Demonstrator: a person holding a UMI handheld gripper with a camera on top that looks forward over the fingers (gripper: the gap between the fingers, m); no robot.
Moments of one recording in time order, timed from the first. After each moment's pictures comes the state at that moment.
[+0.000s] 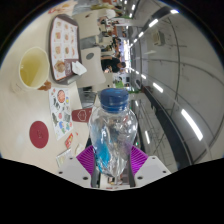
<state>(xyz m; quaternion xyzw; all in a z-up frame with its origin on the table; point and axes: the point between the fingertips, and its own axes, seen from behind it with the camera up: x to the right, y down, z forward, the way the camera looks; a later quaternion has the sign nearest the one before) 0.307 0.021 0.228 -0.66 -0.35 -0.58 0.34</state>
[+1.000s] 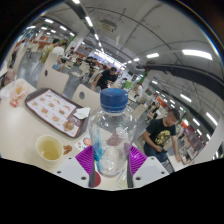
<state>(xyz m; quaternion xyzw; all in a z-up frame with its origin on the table) 0.229 0.031 0.200 -0.82 -0.14 -0.25 0.50</state>
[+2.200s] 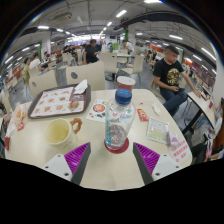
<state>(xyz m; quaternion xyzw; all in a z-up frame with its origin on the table) 0.231 -0.048 0.077 -0.92 0.08 -0.06 0.38</state>
